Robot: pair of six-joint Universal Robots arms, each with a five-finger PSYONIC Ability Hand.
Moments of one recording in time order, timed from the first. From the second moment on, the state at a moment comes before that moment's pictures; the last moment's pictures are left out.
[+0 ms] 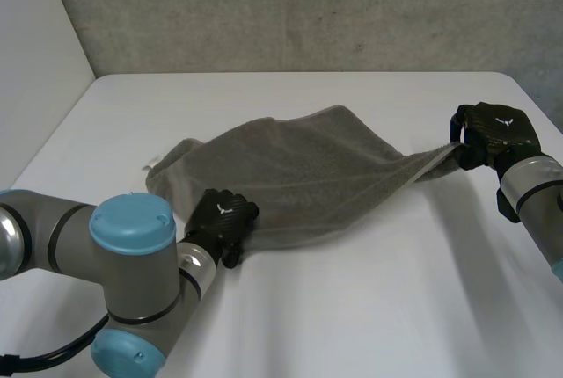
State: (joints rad) left arm 4.10 -2.15 -1.66 3.46 -1.61 3.49; right arm 1.69 -1.20 1.65 -0.33 1.38 3.06; left_hand 1.35 1.35 1.36 1.35 1.33; right_hand 1.34 1.34 1.35 1.34 1.16
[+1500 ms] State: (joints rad) left arm 4.37 -1.84 -0.92 3.39 -1.54 3.23; right arm 1.94 -1.38 1.05 -0.29 1.64 2.61; left_hand 1.44 1.50 1.55 1.52 1.48; right_hand 1.34 1.35 1.36 1.34 1.16
